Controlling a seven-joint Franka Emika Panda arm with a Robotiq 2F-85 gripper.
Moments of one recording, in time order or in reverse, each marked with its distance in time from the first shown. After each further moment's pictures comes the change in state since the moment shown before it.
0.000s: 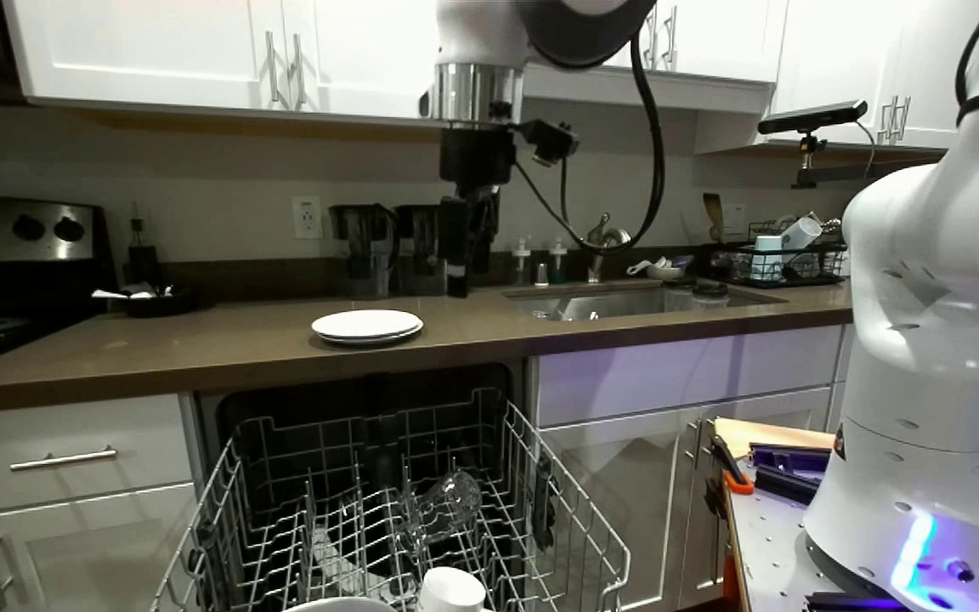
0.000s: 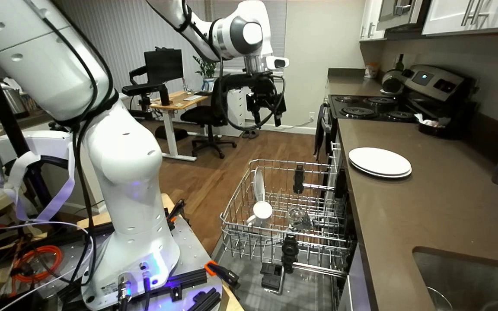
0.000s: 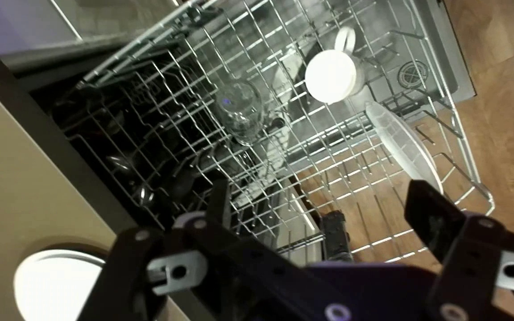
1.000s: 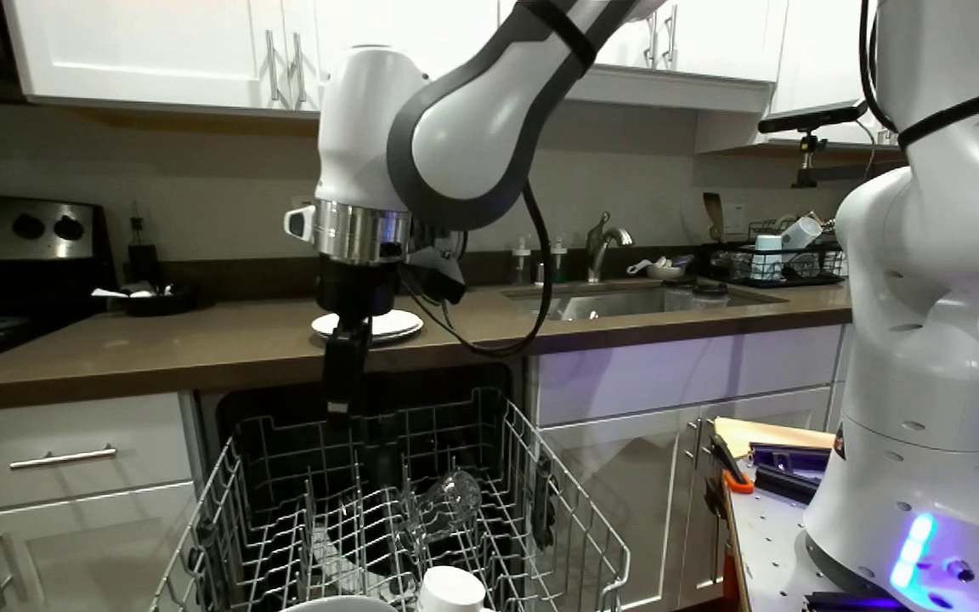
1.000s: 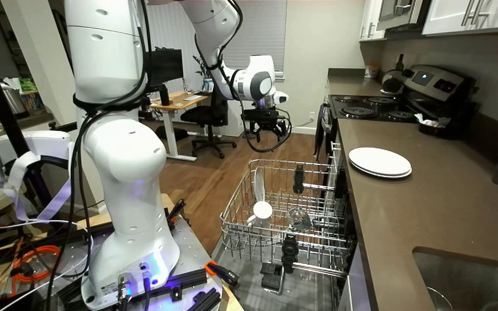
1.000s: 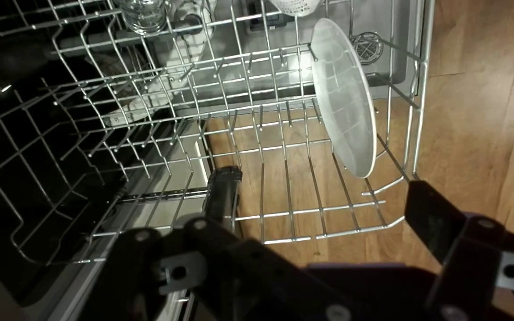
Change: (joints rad) arm 0.080 0.506 0.021 0.189 0.008 0.399 -0.246
